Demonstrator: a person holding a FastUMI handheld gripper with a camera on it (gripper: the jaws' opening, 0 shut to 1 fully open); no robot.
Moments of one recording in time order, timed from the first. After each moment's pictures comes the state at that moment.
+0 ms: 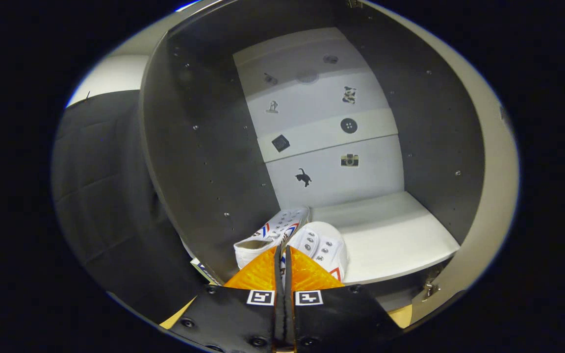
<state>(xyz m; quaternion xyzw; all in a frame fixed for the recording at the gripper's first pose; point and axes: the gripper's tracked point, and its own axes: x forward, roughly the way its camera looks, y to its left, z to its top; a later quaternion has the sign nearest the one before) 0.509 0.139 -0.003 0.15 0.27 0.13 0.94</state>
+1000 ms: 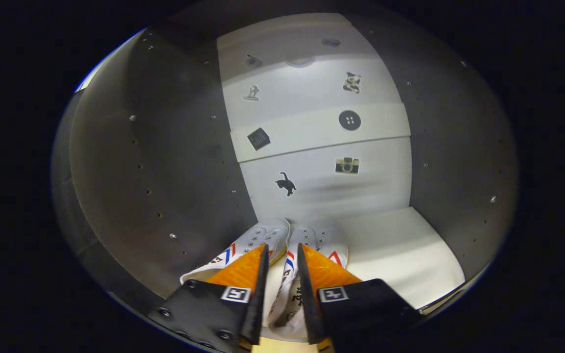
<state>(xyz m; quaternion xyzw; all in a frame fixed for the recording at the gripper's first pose) 0.573 0.116 0.006 0.08 0.24 0.10 0.96</state>
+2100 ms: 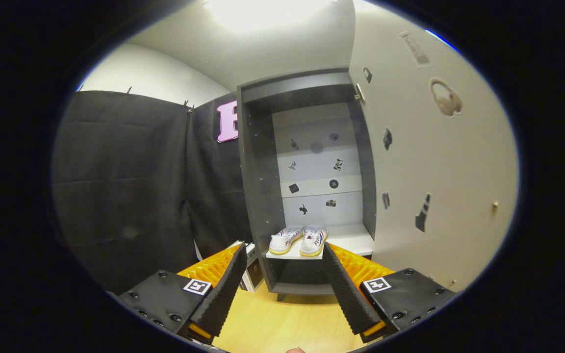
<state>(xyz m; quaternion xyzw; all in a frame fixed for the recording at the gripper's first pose) 0.228 0.081 0.191 0.07 0.13 0.11 0.98</state>
